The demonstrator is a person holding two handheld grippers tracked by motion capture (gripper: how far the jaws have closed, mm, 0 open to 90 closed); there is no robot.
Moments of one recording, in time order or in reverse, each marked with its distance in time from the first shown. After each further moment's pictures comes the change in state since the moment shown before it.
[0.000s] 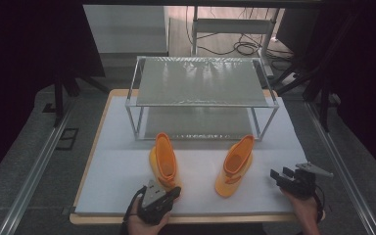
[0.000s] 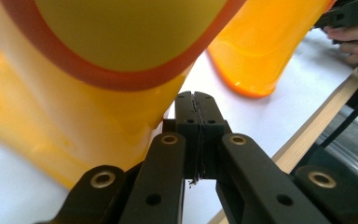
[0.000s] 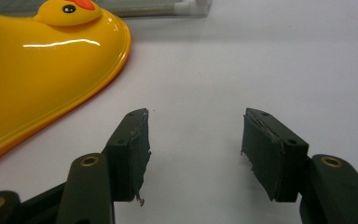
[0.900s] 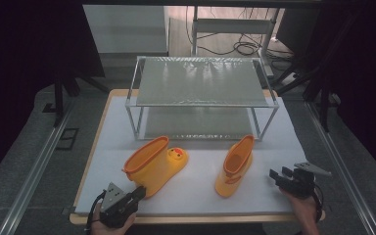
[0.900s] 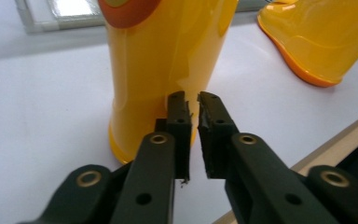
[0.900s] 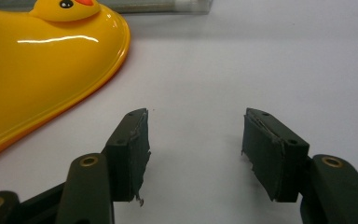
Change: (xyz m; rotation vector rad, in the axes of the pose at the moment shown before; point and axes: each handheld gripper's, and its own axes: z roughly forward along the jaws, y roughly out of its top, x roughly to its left) left arm 0.054 -0.022 -0.054 -0.015 0.121 -0.079; right arm 0.001 0.000 0.003 0.014 -0.001 -0.006
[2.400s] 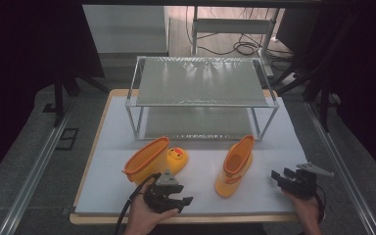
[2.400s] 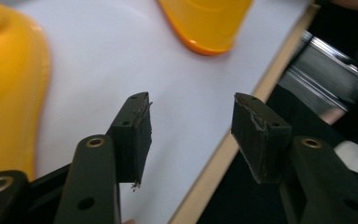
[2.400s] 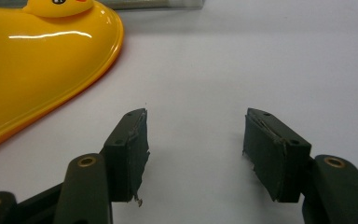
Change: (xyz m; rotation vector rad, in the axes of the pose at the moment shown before) left arm -0.067 0.064 0.075 0.365 -0.378 0.194; right arm -0.006 -0.002 -0.003 0.007 0.002 0.011
